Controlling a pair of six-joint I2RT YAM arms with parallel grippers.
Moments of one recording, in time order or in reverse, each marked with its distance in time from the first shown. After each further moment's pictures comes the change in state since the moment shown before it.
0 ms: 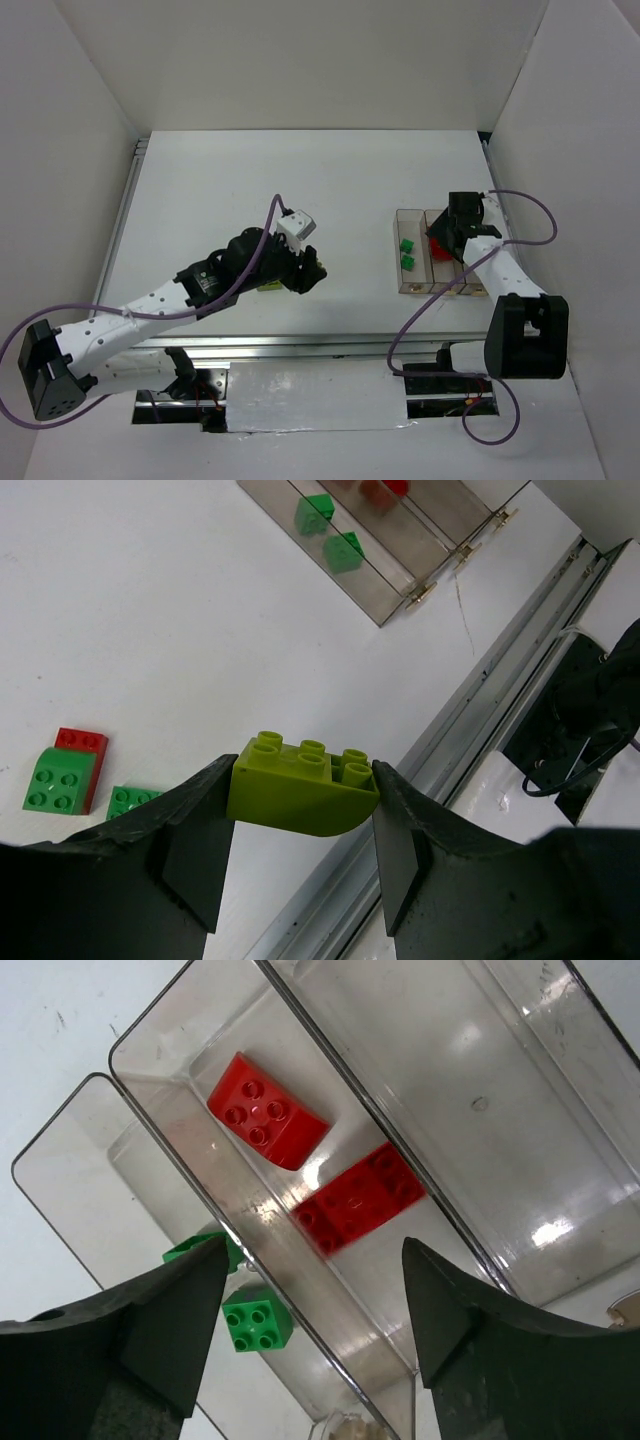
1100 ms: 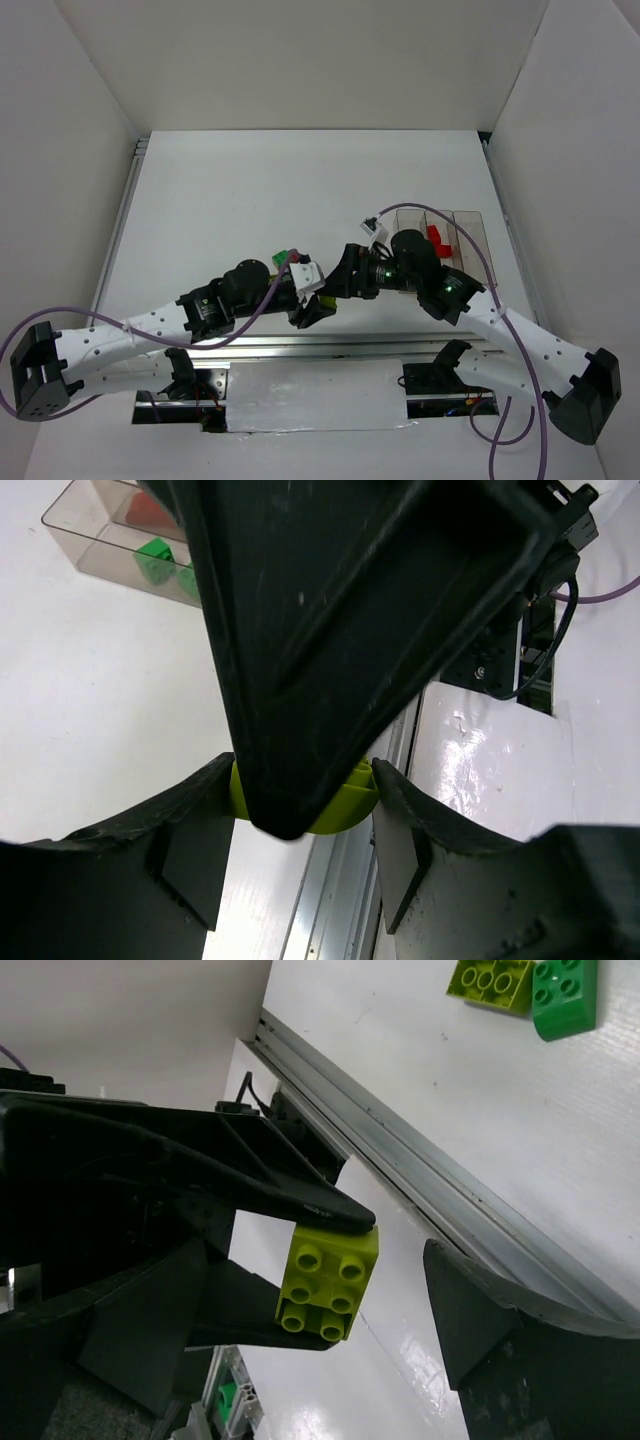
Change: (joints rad) left arm -0.126 -0.091 -0.219 0.265 0.214 0.266; right arm 0.776 -0.418 -0.104 0.182 -0.720 0.224
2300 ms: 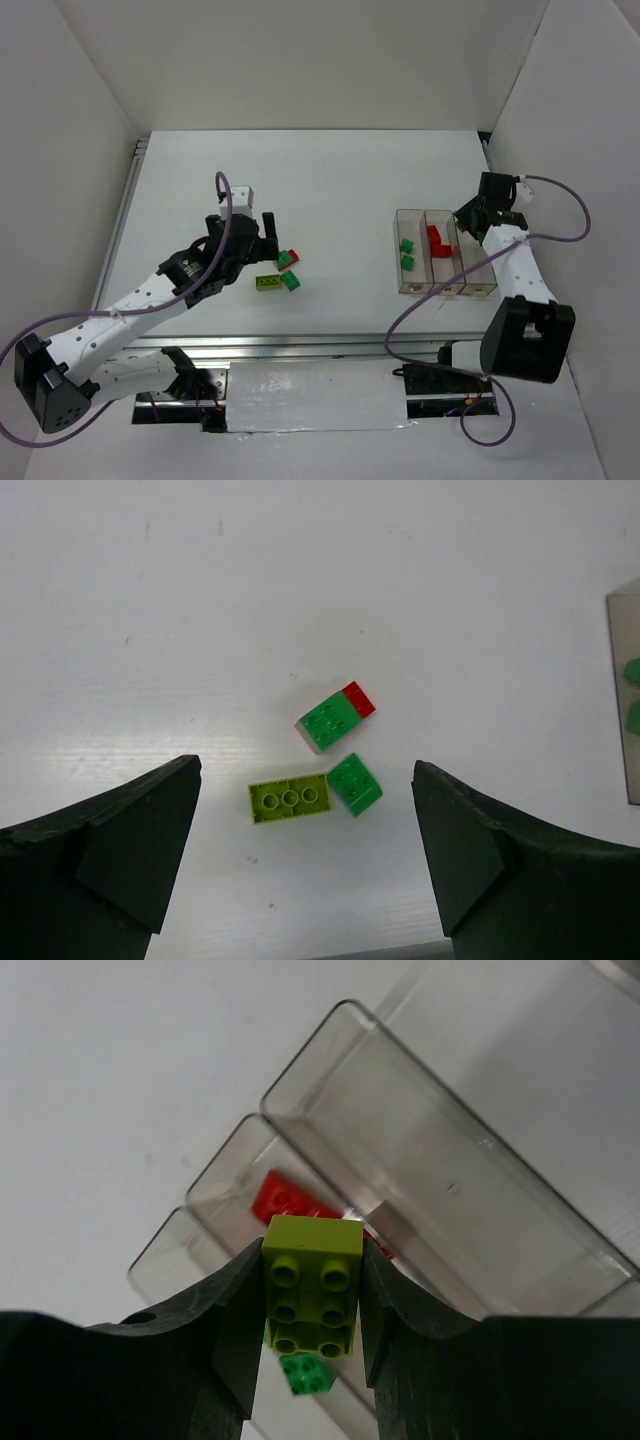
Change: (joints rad) left arm 0.278 0.076 0.278 -0.531 -0.756 -0.535; right arm -0.914 0.390 0.270 -0.228 0.652 -0.193
